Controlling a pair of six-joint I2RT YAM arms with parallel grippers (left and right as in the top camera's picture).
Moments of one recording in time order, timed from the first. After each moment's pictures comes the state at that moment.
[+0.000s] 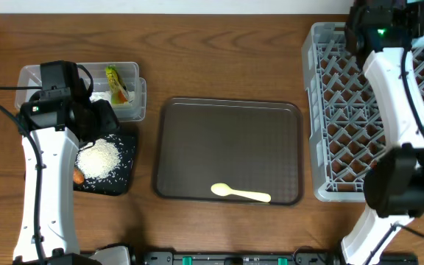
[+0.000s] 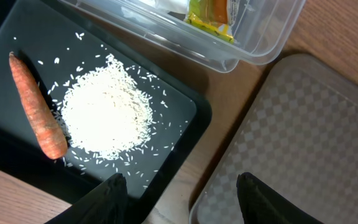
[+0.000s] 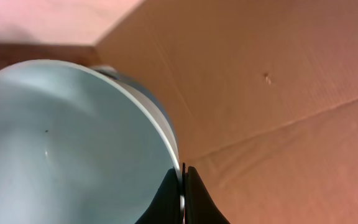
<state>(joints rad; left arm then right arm) 0.18 1.40 1.29 -1.11 0.05 -0.30 0.02 2.00 1.85 -0.44 1.22 -0.37</state>
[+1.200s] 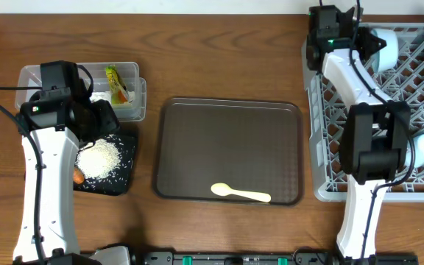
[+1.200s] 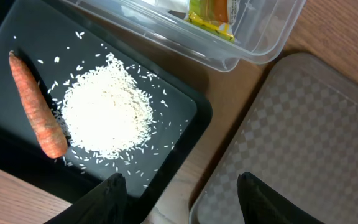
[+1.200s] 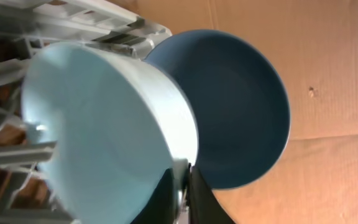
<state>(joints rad) 0.18 1.40 1.29 -1.11 0.05 -0.30 0.12 2.29 1.85 -0.48 1.33 -0.37</state>
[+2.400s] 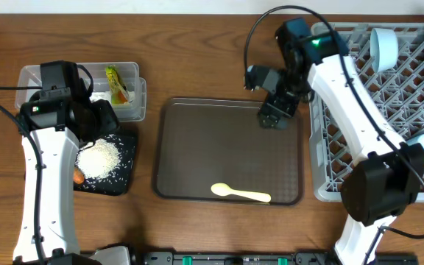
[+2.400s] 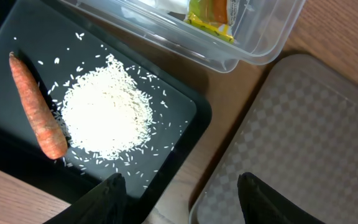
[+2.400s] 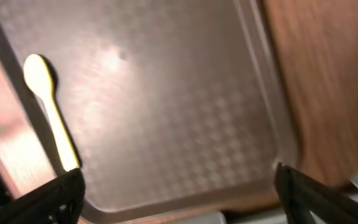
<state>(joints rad) 0.18 1.40 1.29 -1.11 0.05 -0.30 0.34 1.98 1.84 -1.36 -0.27 -0.79</state>
